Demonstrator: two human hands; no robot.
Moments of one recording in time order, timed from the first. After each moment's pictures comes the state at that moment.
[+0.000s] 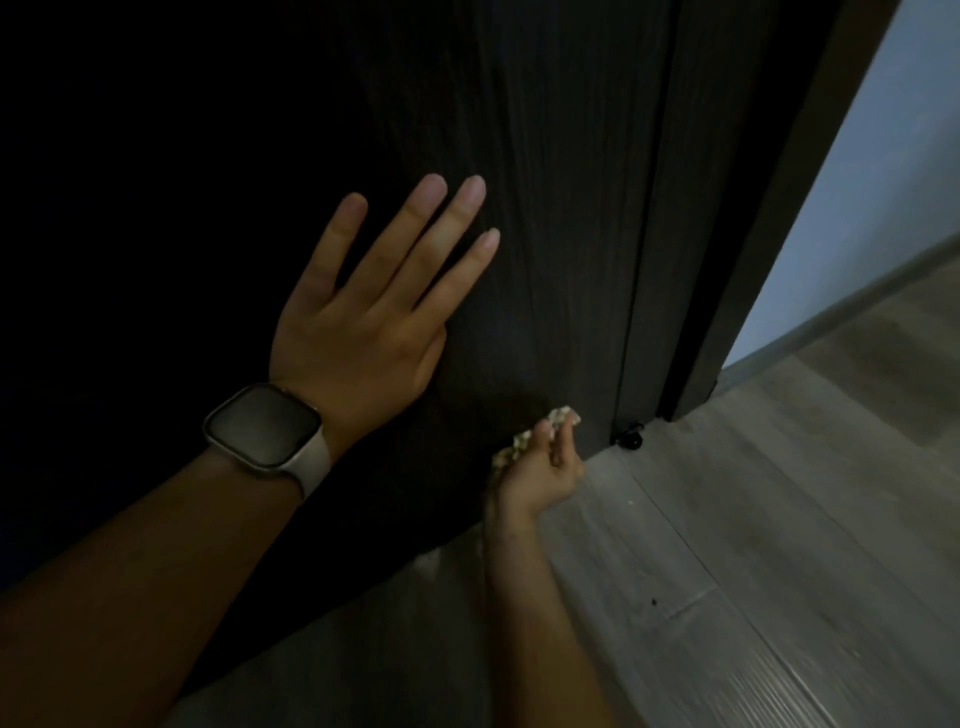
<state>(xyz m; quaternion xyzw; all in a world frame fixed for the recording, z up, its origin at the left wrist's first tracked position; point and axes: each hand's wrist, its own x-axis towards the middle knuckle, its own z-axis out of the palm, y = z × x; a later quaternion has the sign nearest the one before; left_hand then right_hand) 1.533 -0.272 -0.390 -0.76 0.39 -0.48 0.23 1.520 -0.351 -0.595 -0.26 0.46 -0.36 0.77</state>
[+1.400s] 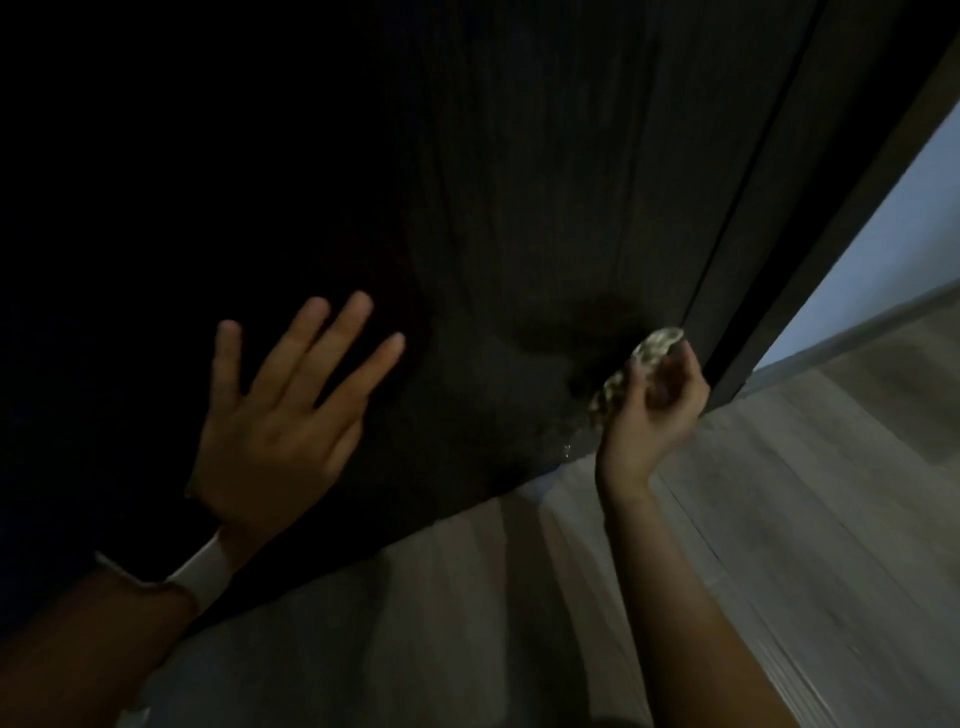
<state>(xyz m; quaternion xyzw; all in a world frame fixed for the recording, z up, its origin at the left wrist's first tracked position) 1.482 -0.138 -0.441 -0.84 0.30 -0.42 0.18 1.498 -0.412 -0.573 -0.60 0.26 -0.48 0.59</state>
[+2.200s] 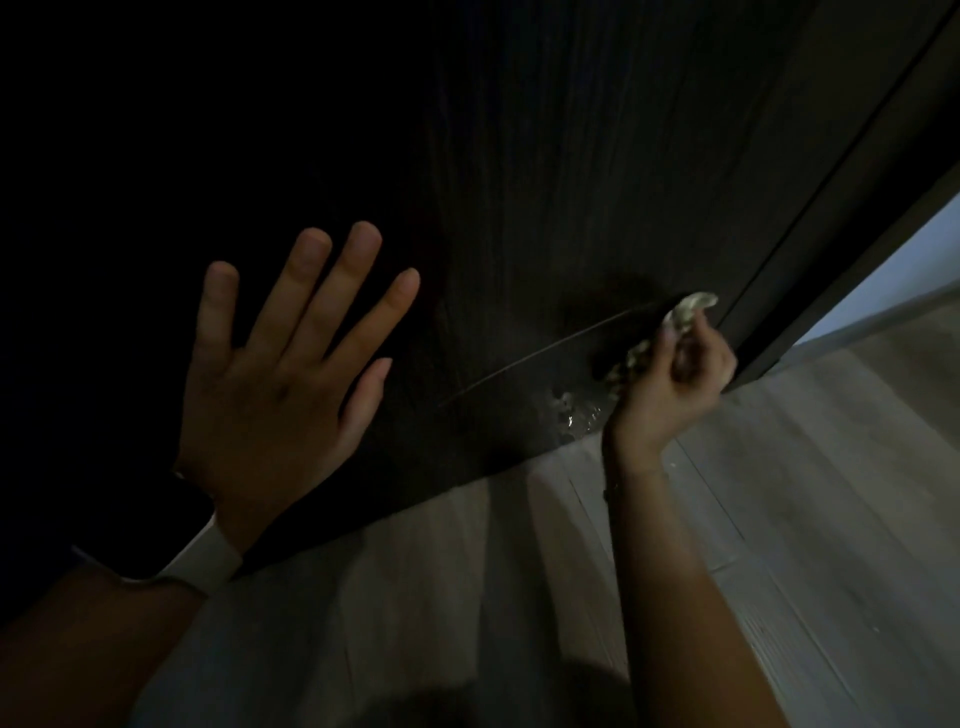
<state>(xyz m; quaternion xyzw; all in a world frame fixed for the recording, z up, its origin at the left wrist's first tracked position) 1.480 -0.114 -0.450 -0.87 0.25 -0.38 0.18 1.509 -0.372 -0.576 -0.57 0.28 -0.51 0.58</state>
